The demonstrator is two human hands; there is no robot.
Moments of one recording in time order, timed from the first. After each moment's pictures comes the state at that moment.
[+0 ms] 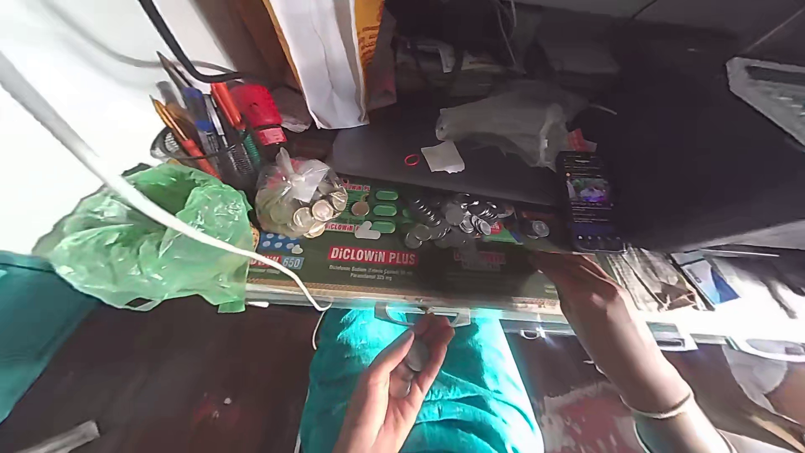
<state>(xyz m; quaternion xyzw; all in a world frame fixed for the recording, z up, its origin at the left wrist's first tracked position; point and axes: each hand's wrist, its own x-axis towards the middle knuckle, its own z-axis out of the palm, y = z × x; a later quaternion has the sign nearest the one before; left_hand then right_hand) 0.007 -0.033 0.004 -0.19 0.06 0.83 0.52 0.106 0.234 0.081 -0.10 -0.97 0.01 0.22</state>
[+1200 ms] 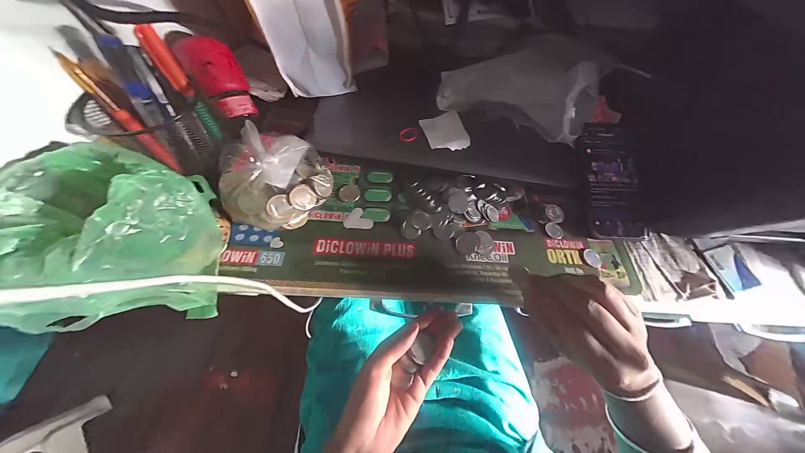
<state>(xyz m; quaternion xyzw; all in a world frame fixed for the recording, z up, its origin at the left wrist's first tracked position) 0.002 -0.028 0.001 -0.18 0.06 0.81 0.55 0.105 0.223 0.062 0.13 -0.92 -0.04 0.38</state>
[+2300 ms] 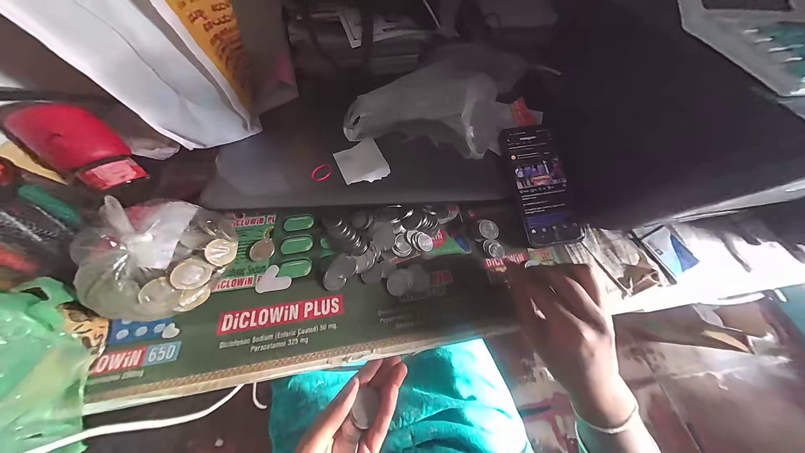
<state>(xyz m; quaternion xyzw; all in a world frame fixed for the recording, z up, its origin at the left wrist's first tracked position) -0.002 -0.026 0.006 -0.19 0.10 0.81 0.55 0.125 0.243 0.049 -0.19 -0.92 -0.03 0.35</state>
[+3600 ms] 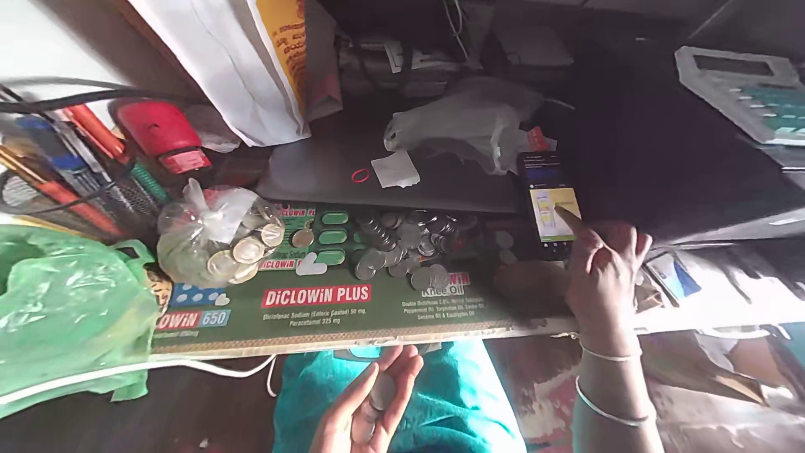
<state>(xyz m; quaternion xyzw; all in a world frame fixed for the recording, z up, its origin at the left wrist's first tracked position) -0.001 -0.025 -0.002 -0.17 0.07 0.81 0.55 0.099 0.299 0.076 -0.37 -0.87 0.00 0.34</state>
